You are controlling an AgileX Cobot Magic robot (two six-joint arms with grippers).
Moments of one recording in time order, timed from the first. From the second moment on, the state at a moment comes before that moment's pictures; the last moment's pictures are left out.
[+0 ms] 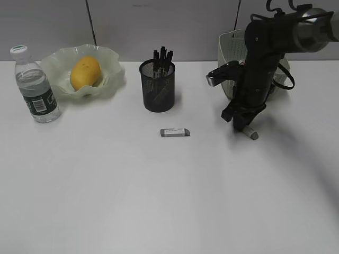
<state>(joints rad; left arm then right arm) -0.11 0.10 -0.53 -0.07 1.07 0.04 0.32 2.31 -1.67 -0.02 0.91 -0.35</state>
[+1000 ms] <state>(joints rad) -0.11 0.10 -0.53 -0.07 1.07 0.04 0.55 2.28 -2.10 0.19 0.59 -0.35</state>
